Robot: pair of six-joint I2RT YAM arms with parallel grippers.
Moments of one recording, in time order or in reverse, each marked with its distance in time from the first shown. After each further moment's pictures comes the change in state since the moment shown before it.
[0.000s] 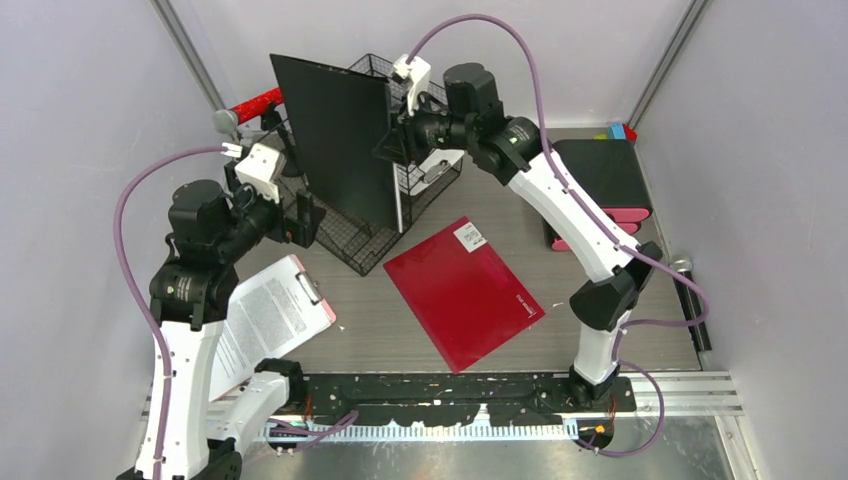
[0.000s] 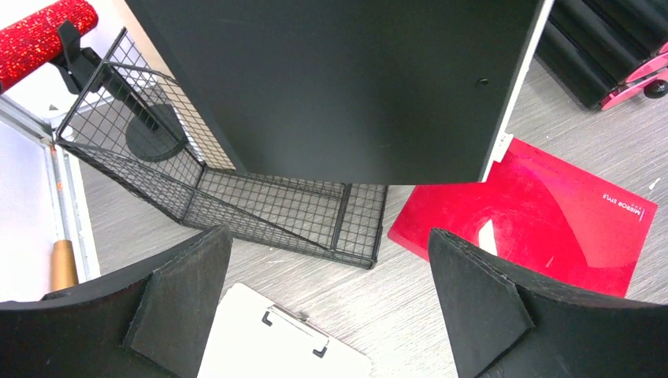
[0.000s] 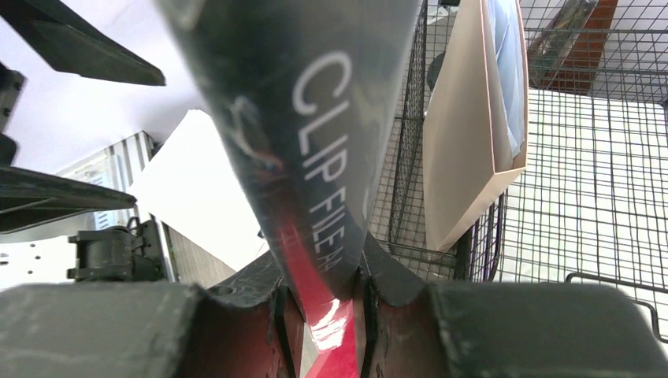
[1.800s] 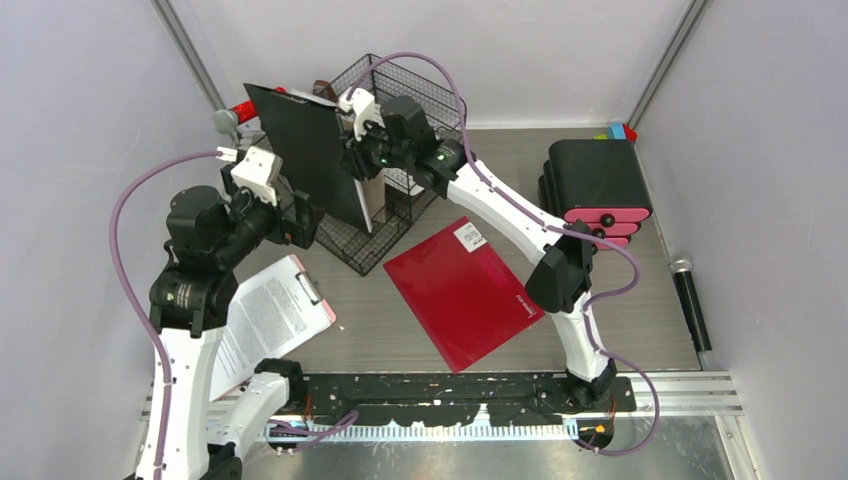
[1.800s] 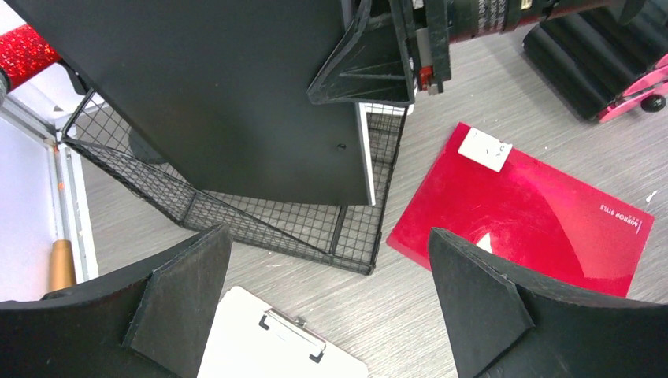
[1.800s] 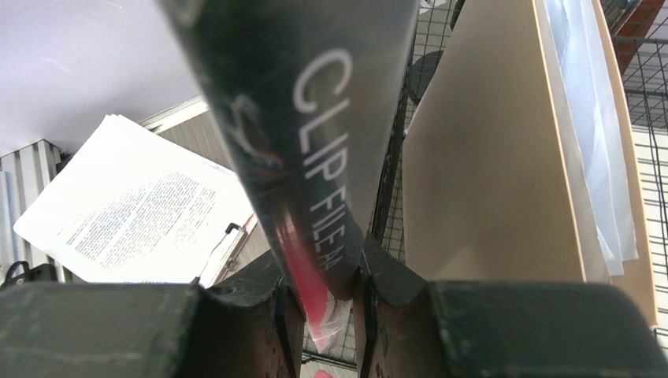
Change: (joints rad) left arm 0.000 -0.018 -0.022 0.018 -0.012 -0.013; right arm 0.101 0.292 0.053 0.216 0.154 -0.063
